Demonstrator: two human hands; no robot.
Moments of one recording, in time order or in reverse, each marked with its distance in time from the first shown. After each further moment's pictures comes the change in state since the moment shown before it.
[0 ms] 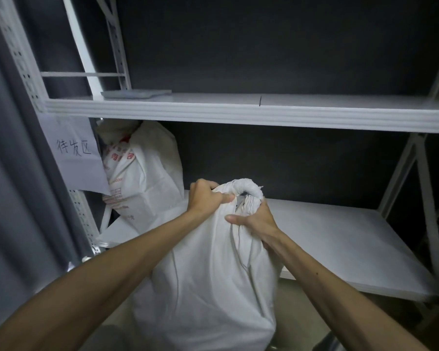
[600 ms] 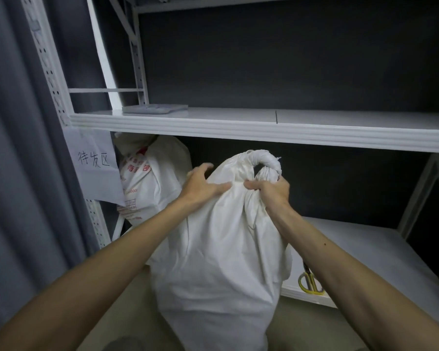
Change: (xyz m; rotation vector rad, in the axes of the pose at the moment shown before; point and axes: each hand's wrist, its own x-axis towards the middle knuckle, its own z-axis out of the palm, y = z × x) left_hand 0.044 0.011 -0.068 0.107 -0.029 0.014; right_hand 0.056 -0.080 0.022 0.288 0.348 0.175
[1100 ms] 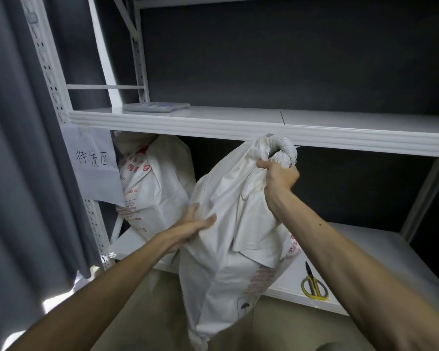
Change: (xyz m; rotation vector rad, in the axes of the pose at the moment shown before) left_hand -0.027 -0.094 0.011 -0.334 -0.379 -0.355; right_hand 0.050 -0.012 0.034 0.186 0.292 -0.011
